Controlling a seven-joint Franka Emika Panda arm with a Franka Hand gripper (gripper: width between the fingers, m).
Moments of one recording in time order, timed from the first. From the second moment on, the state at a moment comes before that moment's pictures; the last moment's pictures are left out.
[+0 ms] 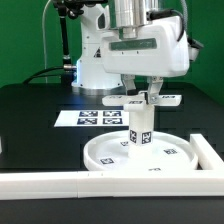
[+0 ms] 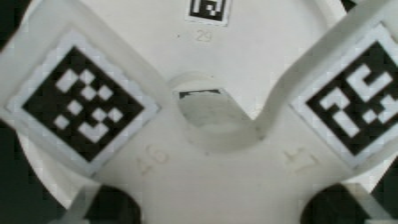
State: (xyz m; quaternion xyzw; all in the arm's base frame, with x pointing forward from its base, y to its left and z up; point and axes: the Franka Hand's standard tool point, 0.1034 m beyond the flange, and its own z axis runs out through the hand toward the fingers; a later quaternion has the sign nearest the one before) arm 0.559 0.038 0.103 -0.81 0.58 -0.03 0.06
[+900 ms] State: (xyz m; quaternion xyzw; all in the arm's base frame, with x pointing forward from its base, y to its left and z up) arm 0.558 0.041 0.101 -0.63 0.77 0.00 0.08
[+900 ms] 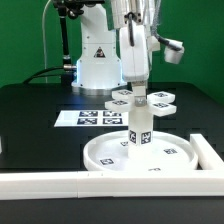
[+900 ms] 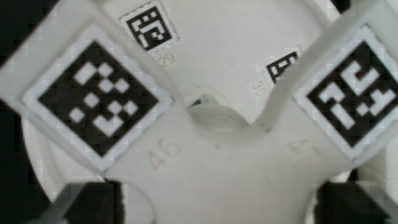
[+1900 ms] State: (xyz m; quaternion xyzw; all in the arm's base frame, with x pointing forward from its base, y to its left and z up) arm 0.564 0.051 0.133 -0.88 0.46 0.00 0.08
